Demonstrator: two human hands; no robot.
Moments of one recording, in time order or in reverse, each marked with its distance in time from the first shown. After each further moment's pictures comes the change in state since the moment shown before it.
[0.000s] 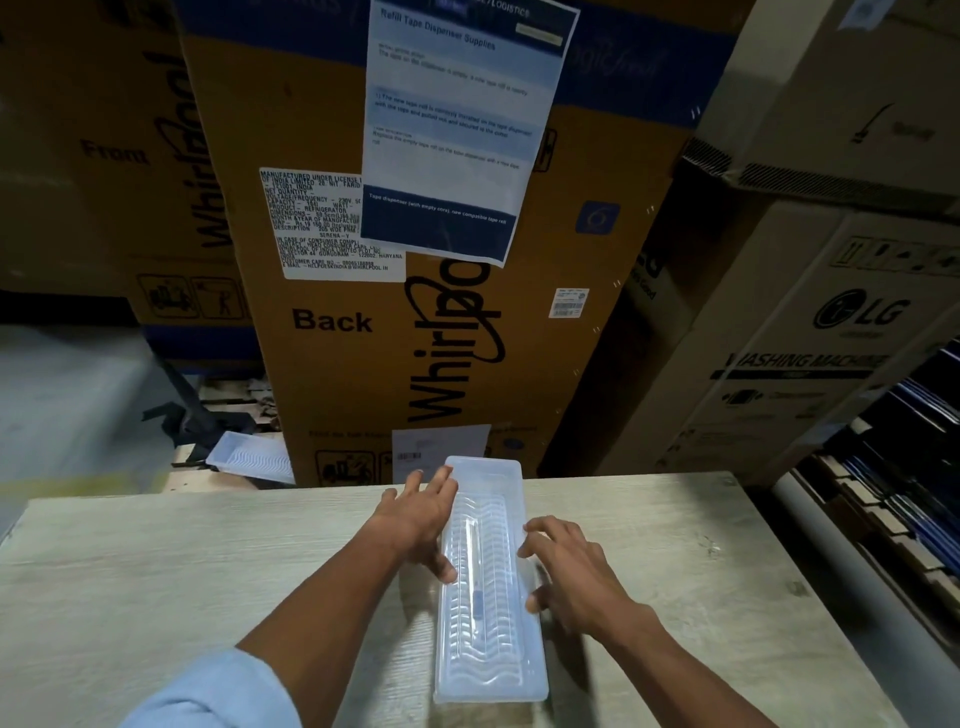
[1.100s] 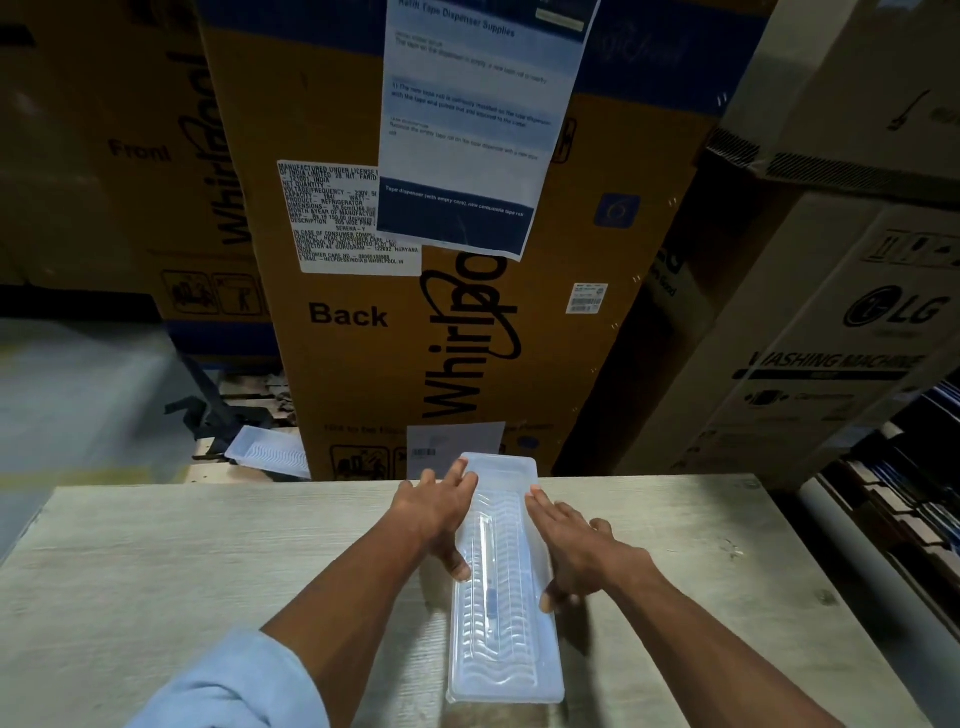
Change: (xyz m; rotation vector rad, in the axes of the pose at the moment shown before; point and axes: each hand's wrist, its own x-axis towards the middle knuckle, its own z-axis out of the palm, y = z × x) left_hand 0.008 0.006 -0.002 0.120 -0.005 -0.033; right_hand 0.042 -0.001 -0.017 -0.098 -0.350 0.022
